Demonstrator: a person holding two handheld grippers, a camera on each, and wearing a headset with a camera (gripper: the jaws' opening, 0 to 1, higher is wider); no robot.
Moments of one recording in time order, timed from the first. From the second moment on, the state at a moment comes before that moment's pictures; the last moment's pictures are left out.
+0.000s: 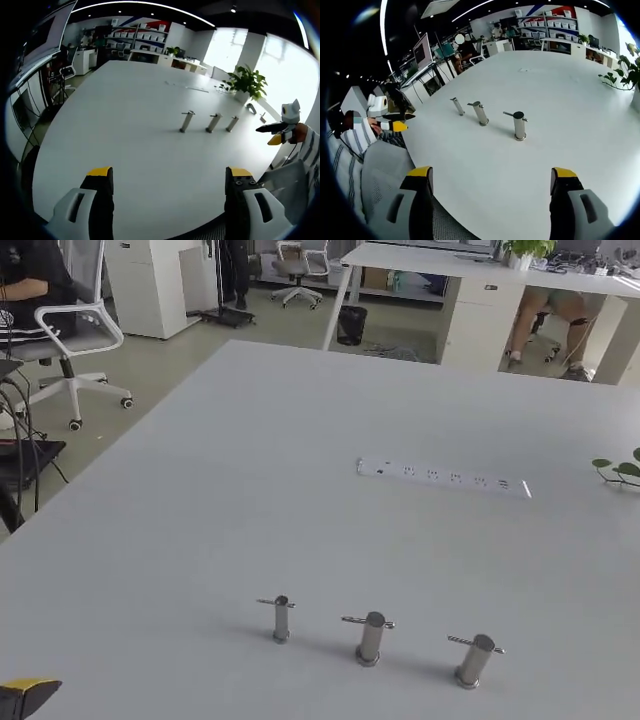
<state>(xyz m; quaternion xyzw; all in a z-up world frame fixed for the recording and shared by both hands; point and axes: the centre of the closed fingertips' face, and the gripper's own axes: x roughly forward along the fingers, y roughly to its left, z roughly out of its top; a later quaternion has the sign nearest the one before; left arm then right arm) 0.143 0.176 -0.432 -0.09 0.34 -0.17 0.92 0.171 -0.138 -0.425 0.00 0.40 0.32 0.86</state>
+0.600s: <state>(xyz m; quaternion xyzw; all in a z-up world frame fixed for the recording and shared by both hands) 0.139 0.163 -0.428 -0.10 0.35 -0.19 0.91 0.171 -0.133 -0.416 -0.03 0.39 0.33 0.86</state>
